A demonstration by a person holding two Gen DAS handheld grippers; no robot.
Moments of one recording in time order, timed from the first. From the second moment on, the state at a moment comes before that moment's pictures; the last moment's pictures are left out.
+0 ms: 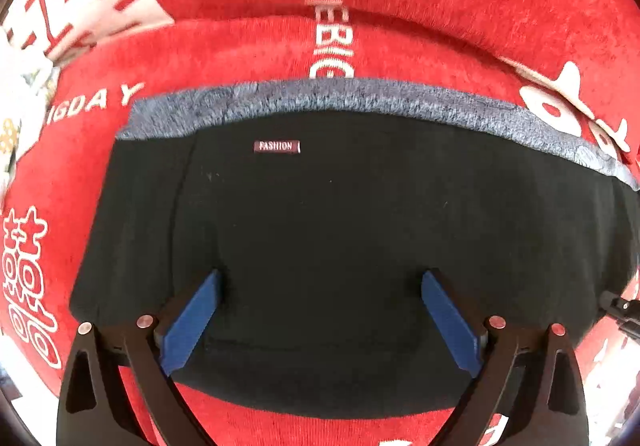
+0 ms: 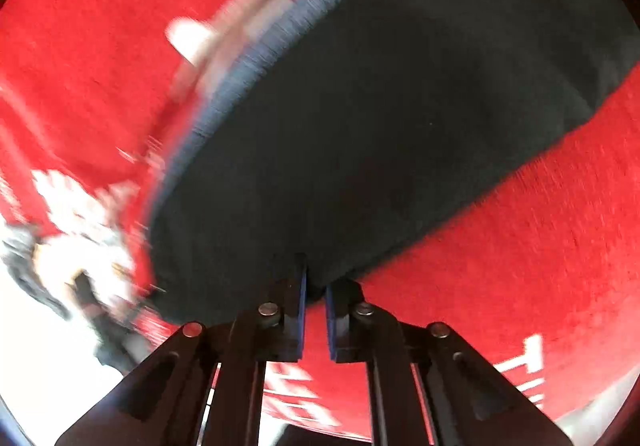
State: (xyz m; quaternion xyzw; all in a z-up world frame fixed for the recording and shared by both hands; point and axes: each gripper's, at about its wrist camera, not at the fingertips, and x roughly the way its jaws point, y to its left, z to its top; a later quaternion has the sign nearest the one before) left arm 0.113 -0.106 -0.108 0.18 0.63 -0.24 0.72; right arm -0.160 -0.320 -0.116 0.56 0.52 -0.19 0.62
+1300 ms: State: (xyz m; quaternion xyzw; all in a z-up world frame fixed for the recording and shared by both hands) left arm -0.063 -0.377 -0.073 0.24 0.59 -0.37 0.67; right arm -0.352 -0.550 -0.097 0.60 0.40 -0.34 0.61
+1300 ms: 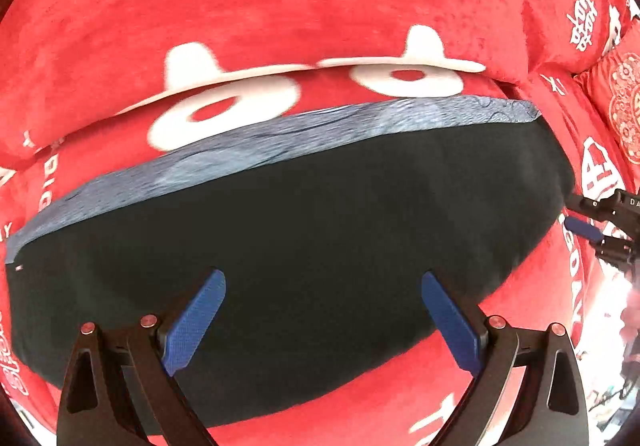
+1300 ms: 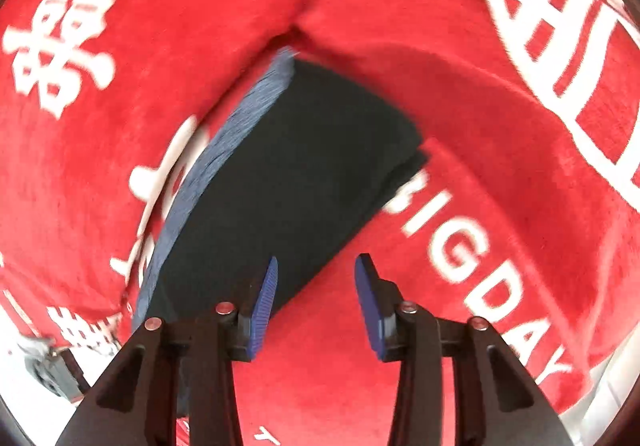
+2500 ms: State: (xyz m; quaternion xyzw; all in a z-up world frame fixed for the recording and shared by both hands) left arm -0.121 -0.469 -0.108 0.28 0.61 -0.33 0.66; right arm -0.387 -0.577 -0.130 0.70 0.28 -0.25 0.61
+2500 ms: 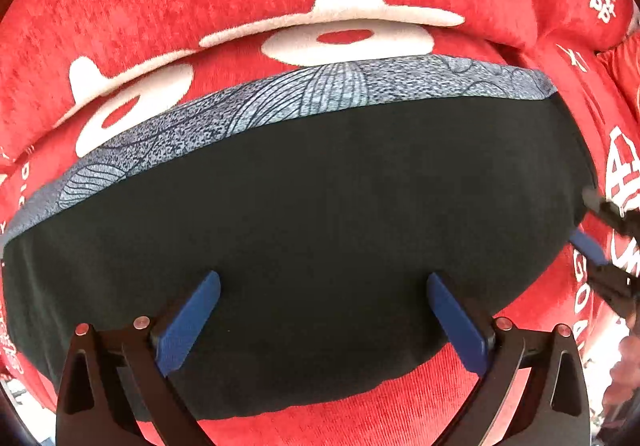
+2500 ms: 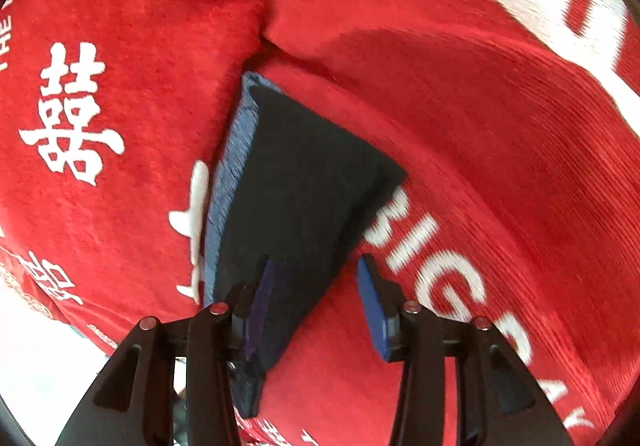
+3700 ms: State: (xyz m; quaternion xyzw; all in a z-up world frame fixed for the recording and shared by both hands) left arm -0.140 -0.488 -0.092 0.27 0.59 -0.33 0.69; right arm -0.252 -0.520 -0.001 0.42 0.40 -0.15 0.80
